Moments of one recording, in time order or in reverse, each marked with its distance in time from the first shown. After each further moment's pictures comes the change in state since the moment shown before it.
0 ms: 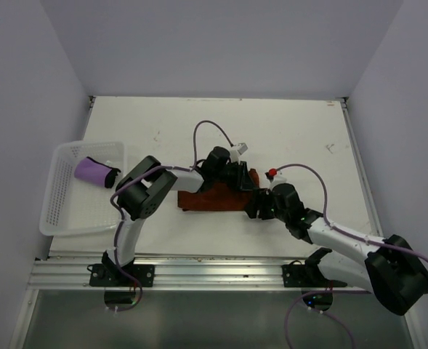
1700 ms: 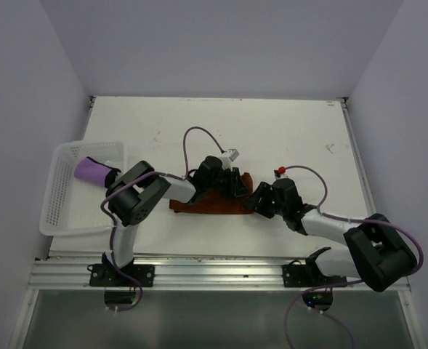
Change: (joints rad) left arm -0.022 -0.106 -0.212 0.145 -0.111 -0.022; right arm -0.106 0.150 0.009 0.068 -0.117 0.357
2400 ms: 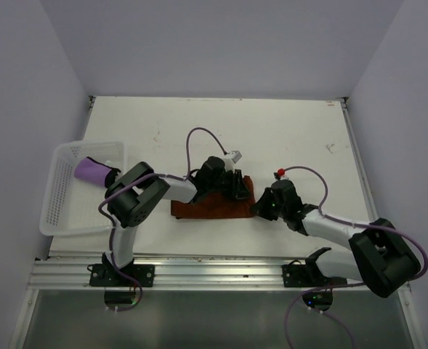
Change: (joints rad) left arm -0.011 -0.018 0.005 -0.050 0.011 0.000; right arm 0.020 -0.025 0.021 -0.127 0.064 -0.051
